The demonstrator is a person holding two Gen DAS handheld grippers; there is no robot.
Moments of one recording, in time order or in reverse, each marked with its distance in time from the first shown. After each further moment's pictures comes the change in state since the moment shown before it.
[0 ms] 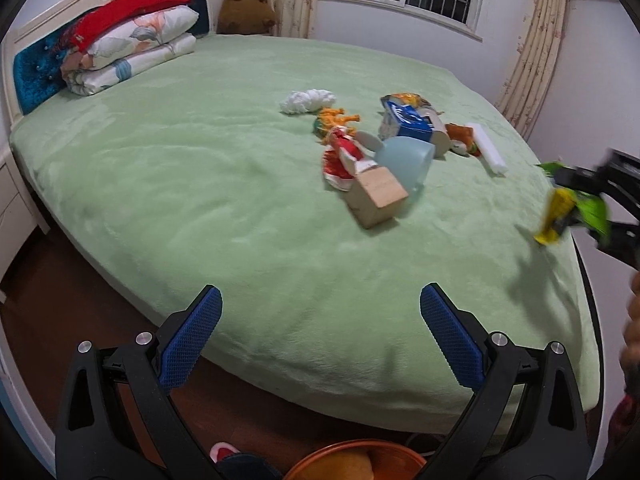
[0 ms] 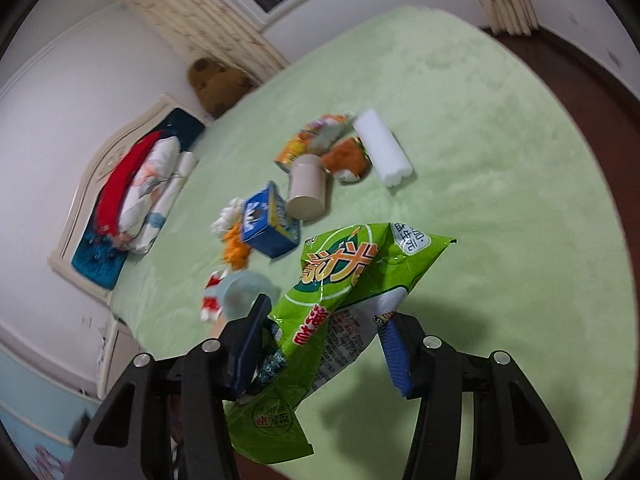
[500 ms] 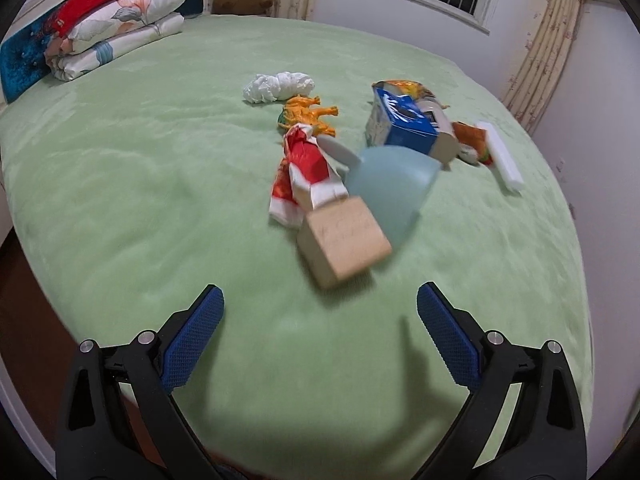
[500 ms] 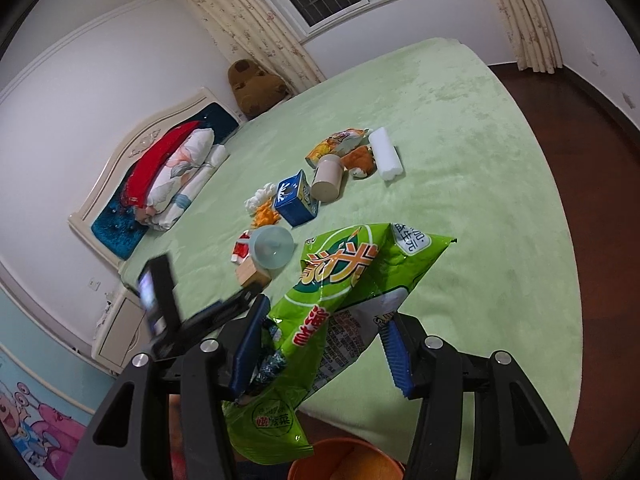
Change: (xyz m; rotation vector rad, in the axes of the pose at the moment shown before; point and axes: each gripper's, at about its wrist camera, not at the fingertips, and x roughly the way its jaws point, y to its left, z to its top) left arm 0.076 -0.030 0.042 -0.034 0.062 -0.010; right arm -0.088 -0.013 -0.055 -0.128 -0.049 0.052
